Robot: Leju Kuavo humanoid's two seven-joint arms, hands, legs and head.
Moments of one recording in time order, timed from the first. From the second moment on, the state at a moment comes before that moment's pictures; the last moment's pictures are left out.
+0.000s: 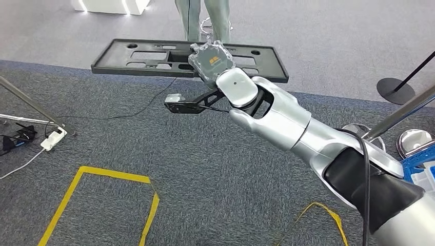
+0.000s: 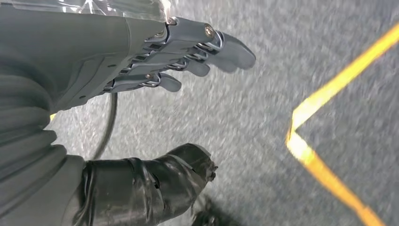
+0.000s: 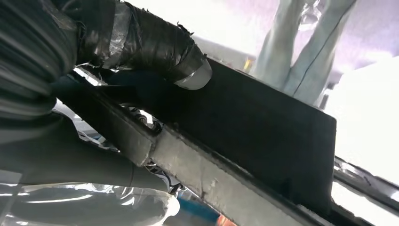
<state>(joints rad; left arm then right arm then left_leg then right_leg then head) -0.08 0.09 0.34 -0.16 0.01 0.19 -0.11 -1.11 -0.19 1.15 -1.13 0.99 0.25 0.17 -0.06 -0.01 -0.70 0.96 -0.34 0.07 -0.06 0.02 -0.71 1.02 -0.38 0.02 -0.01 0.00</state>
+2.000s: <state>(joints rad) -0.08 0.07 0.34 -0.16 0.01 0.19 -0.11 -1.11 -0.18 1.14 -1.12 1.01 0.24 0.17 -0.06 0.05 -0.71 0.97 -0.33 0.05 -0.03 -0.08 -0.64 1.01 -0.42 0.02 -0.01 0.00</state>
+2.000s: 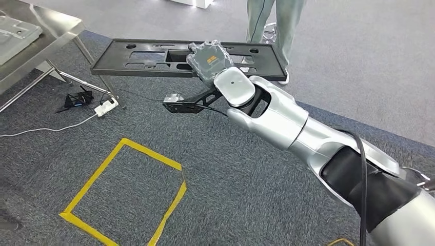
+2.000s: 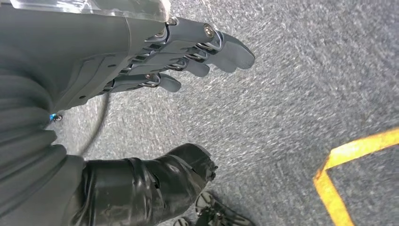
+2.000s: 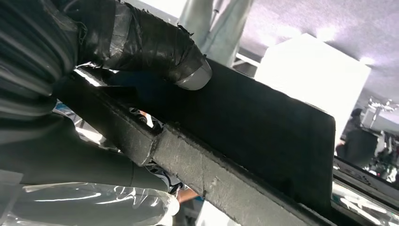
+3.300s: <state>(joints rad) -0.08 0.07 0.34 -0.16 0.01 0.18 -0.12 -1.14 -0.17 1.13 -1.12 1.02 0.24 0.16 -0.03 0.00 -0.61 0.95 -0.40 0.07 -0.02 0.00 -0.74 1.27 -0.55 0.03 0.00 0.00</state>
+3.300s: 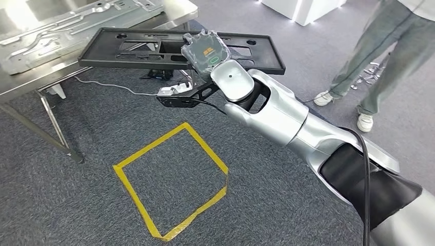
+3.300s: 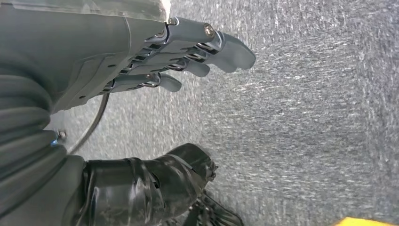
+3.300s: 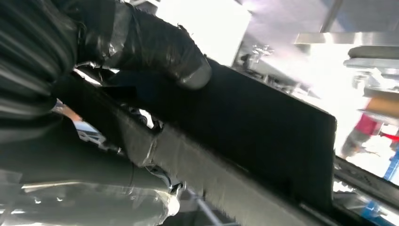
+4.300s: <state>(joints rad) -0.07 0.07 0.34 -0.16 0.01 0.18 -0.11 -1.16 -0.16 1.12 -1.12 1.02 0.24 0.16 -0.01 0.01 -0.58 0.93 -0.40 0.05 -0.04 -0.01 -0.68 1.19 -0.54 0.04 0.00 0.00</state>
